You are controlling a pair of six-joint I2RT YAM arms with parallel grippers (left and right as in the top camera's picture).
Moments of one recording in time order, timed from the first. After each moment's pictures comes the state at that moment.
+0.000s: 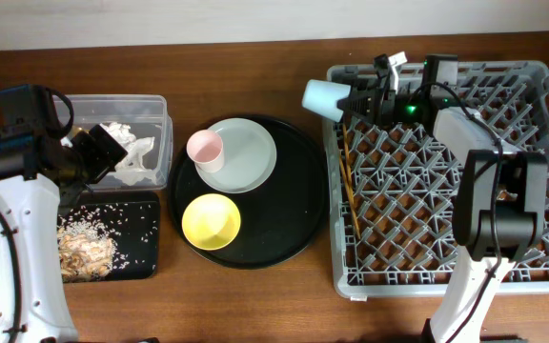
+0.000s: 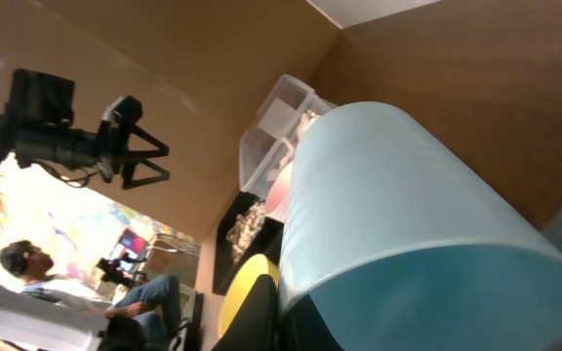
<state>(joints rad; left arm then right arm) 0.25 1.49 1.52 -1.22 0.04 -0.52 -0.09 2.17 1.49 -0.16 -1.49 0.10</state>
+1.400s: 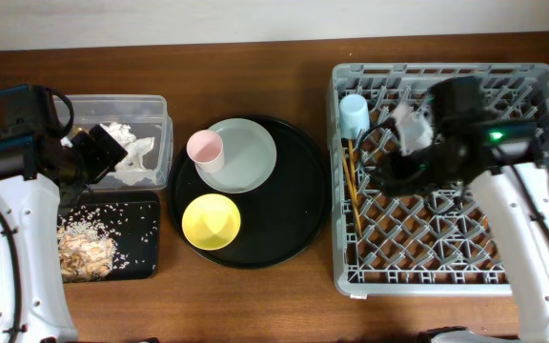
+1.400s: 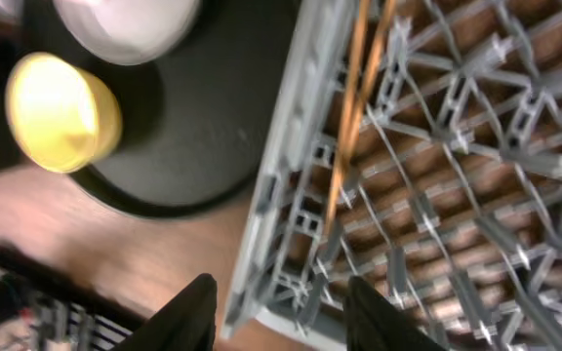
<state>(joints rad) 0.25 1.49 1.52 -1.22 0.04 -0.52 0.12 1.45 1.47 -1.33 -0.31 -0.02</state>
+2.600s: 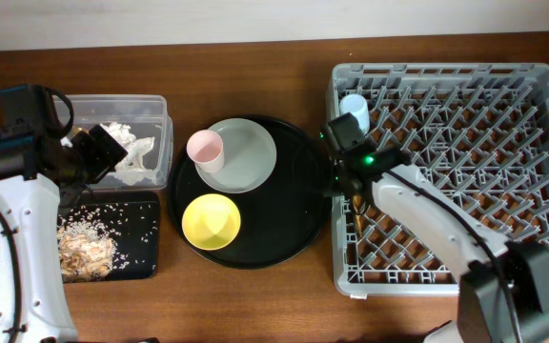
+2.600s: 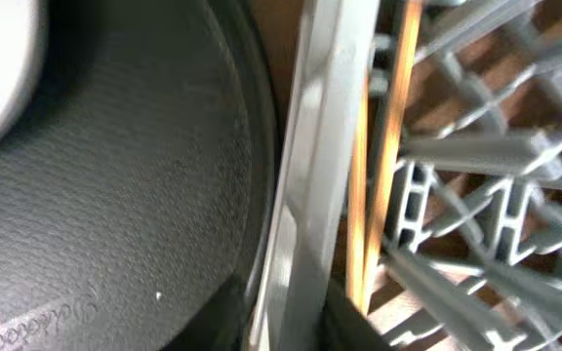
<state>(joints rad) 0.25 1.49 1.52 -1.22 0.04 -0.52 0.44 1.68 1.16 -0.69 0.11 0.31</state>
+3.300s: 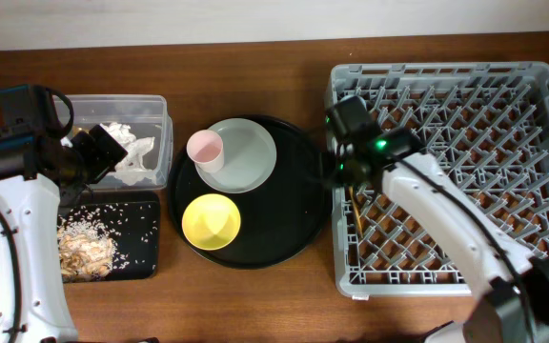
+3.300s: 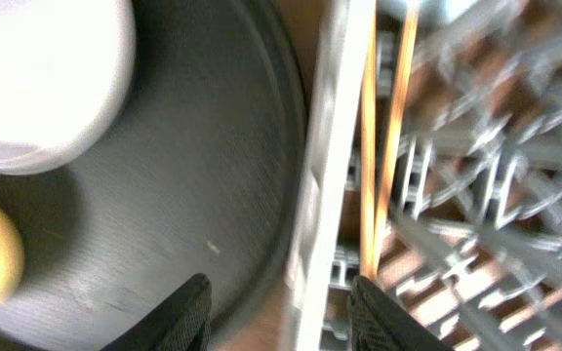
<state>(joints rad) 0.25 1.49 1.52 -1.22 0.04 -0.52 0.43 1.63 1.37 -0.93 0.02 0.33</state>
